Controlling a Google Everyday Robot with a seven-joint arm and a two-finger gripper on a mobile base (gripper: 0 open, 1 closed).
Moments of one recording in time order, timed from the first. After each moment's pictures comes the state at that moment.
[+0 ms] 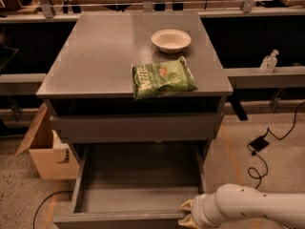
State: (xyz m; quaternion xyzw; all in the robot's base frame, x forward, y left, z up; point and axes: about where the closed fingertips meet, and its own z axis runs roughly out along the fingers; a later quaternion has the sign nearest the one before) arm 0.375 -0.123 0.431 -0.63 0.74 0.14 0.21
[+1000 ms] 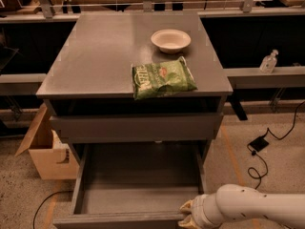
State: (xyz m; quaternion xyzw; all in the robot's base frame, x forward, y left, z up) arm 0.374 -0.122 0.431 -0.63 0.73 0.14 0.20
